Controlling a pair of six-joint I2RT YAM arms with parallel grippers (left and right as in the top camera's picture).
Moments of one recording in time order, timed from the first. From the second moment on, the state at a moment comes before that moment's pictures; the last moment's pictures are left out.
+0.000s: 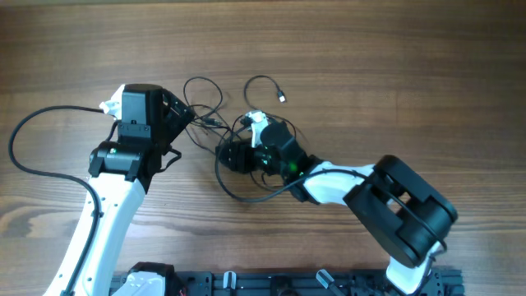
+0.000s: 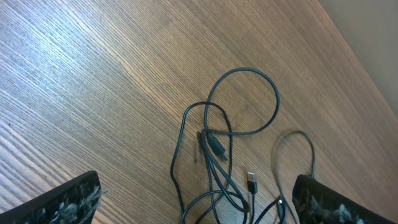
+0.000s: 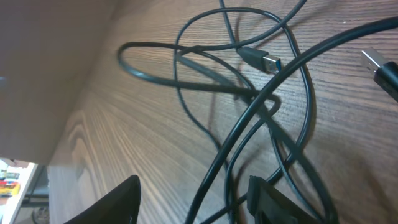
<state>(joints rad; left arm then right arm) -0.12 1.23 0.96 -0.65 -0.17 -0.89 0.77 1.94 0.81 0.64 -0.33 0.72</state>
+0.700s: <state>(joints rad) -0.12 1.23 0.96 -0.65 -0.17 -0.89 0.23 1.03 0.91 -0.10 -0.71 0.43</state>
